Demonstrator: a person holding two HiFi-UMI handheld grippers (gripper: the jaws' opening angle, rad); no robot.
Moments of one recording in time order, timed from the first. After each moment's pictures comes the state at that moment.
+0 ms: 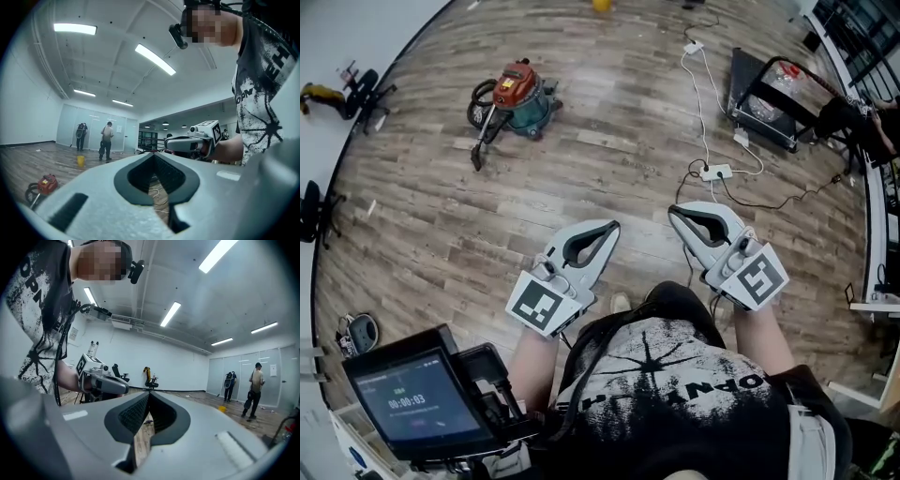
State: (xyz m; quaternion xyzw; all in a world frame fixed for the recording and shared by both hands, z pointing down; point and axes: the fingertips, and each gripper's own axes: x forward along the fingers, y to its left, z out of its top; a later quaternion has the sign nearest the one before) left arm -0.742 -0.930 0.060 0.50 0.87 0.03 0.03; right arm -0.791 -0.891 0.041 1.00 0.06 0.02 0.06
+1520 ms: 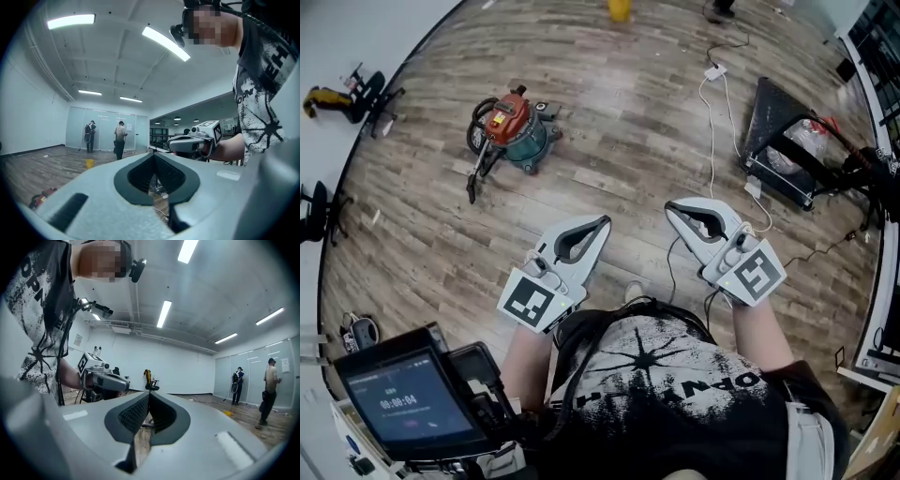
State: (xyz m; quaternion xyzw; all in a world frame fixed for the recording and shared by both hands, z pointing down) left arm -0.706 -0.571 0.066 0.55 0.83 0.04 -0.03; right arm -0.759 -0.522 0.044 1.00 0.00 -0.01 0.05
